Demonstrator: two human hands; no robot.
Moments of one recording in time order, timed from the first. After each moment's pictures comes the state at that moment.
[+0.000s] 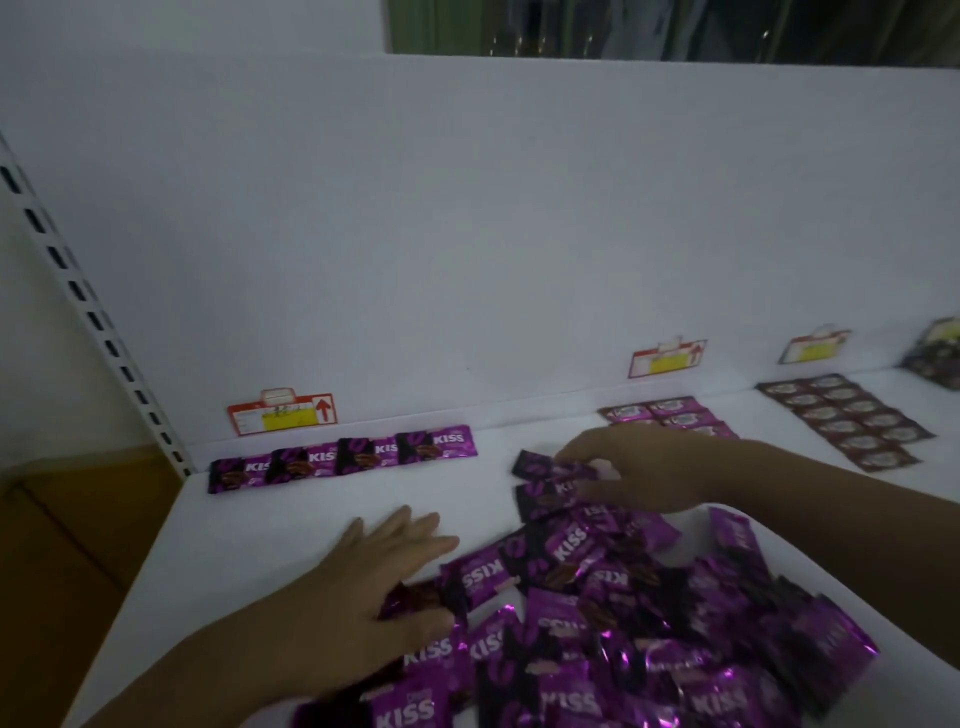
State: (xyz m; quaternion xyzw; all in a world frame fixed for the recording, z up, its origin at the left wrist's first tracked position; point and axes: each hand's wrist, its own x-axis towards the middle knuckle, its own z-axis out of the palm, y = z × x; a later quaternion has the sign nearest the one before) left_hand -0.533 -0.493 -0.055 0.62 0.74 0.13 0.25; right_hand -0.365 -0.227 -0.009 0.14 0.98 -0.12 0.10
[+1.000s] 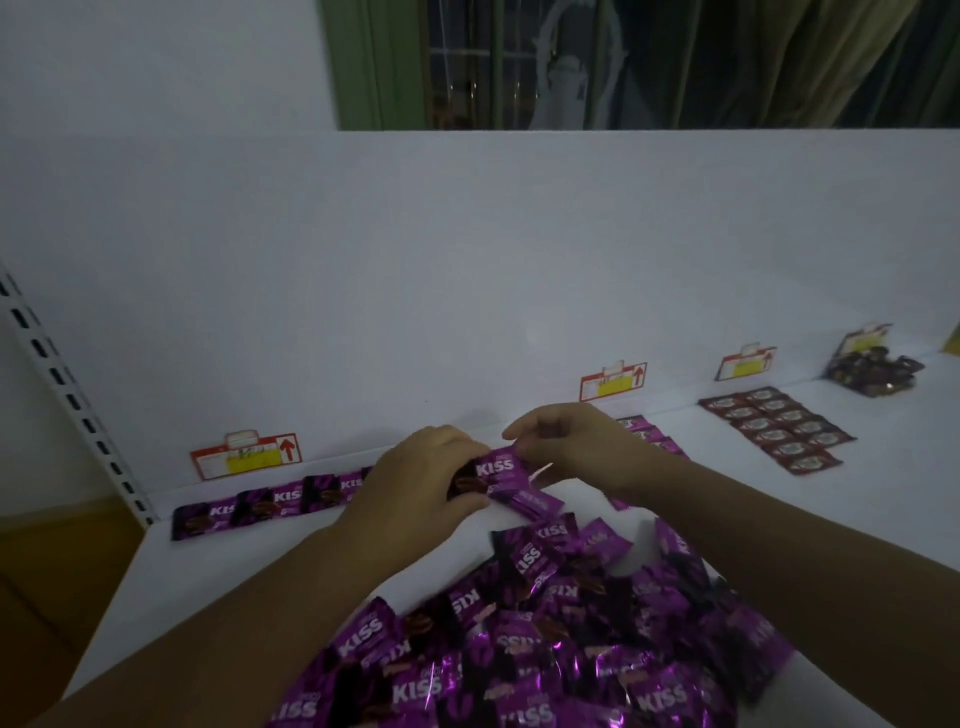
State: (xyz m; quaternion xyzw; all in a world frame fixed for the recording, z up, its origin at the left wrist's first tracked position) left_hand -0.513 -0.391 -0.015 0.66 0.69 0.28 -0.09; right_hand -0.368 -0.241 0.002 0.23 0.80 -0.53 -0.15
